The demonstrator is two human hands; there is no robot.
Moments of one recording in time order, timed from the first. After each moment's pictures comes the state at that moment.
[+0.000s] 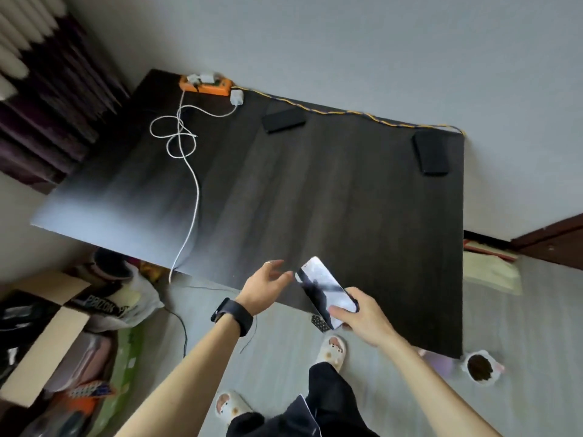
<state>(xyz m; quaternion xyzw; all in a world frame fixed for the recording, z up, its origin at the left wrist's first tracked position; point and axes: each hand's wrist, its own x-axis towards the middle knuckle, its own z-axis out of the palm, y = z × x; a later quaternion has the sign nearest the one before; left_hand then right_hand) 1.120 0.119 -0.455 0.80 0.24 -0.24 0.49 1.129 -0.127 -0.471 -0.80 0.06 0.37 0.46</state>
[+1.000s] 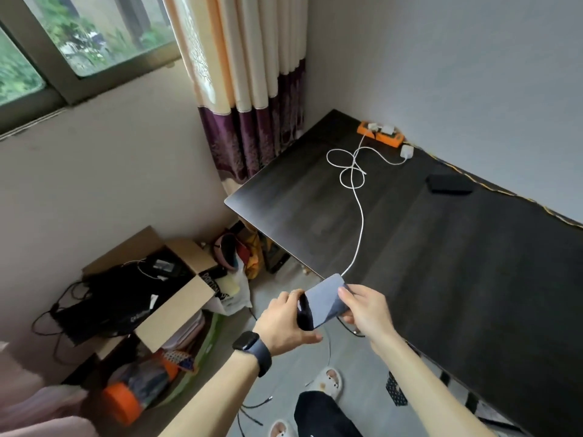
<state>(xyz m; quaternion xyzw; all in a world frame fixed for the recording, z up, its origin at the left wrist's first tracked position) 0.916 0.413 -0.437 0.90 0.24 -0.13 0.34 1.039 0.256 -0.424 -0.80 -0.02 0.30 0.51</state>
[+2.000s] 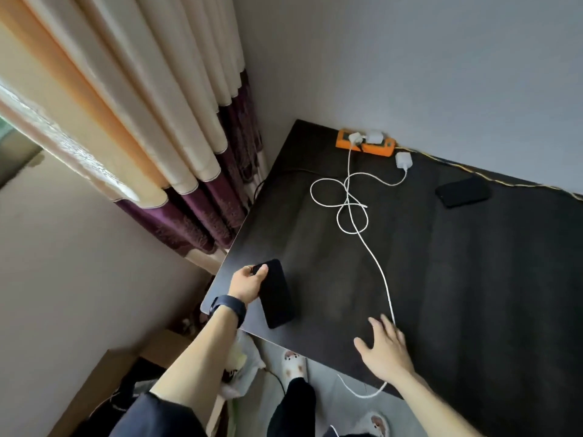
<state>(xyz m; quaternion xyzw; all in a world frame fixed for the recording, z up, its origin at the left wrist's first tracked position) 1.213 0.719 -0.510 0.65 0.45 -0.11 0.60 1.199 0.395 -0.526 -0.92 0.01 0.36 0.14</state>
